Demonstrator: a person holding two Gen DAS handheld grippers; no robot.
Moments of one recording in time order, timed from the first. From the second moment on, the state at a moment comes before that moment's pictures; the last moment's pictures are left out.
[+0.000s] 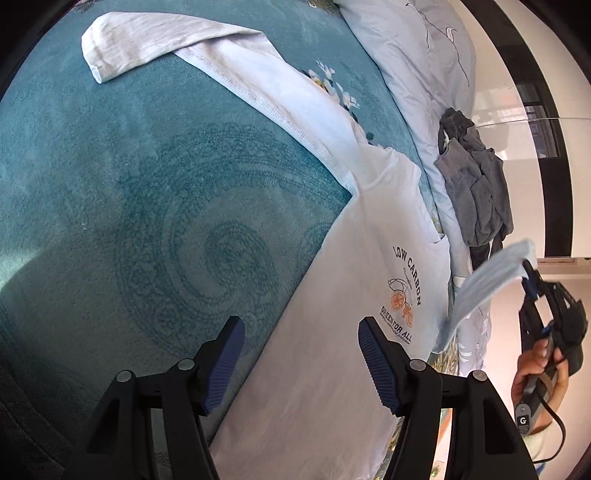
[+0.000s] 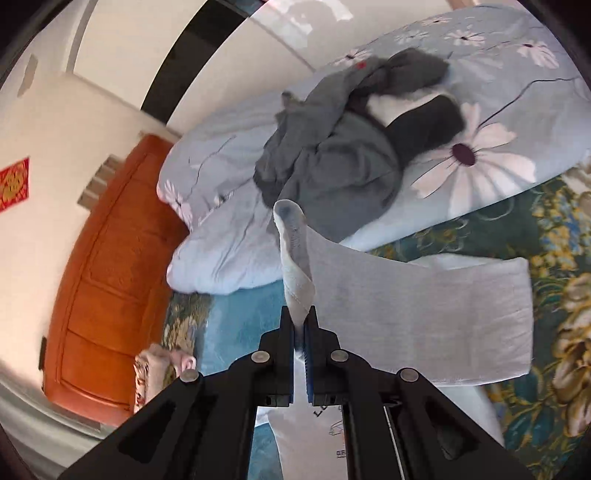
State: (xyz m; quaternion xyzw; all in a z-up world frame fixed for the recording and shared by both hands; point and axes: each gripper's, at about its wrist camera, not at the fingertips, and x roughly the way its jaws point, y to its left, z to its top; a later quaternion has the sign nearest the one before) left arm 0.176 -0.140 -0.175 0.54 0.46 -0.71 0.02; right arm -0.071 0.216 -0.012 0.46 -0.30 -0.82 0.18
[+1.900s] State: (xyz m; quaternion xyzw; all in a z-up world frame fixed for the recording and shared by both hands) left arm 0.084 -0.315 -0.166 0.68 -0.03 -0.73 0.08; right arm 0.024 0.197 -0.154 0.64 -0.32 -0.68 0.16
